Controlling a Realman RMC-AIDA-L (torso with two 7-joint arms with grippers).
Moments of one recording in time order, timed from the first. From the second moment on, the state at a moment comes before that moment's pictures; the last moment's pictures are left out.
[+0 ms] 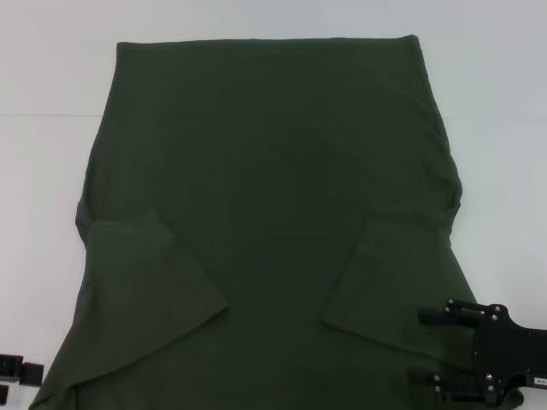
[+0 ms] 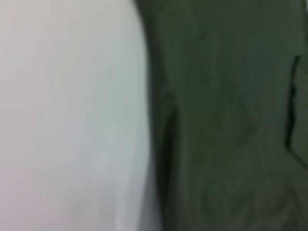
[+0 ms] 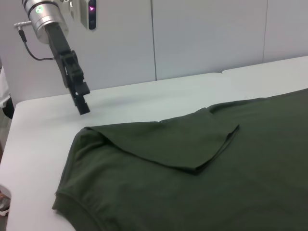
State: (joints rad) left arm -0.44 -1.92 0.36 0.91 2.66 1.95 -2.38; right arm 0.36 2.07 -0.73 -0.61 -2.04 -1.61 1.00
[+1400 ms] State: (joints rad) left arm -0.48 -1.94 0.41 0.76 2.70 1.78 -2.39; right arm 0.38 2.07 -0.73 -0.61 -2.04 -1.61 1.00
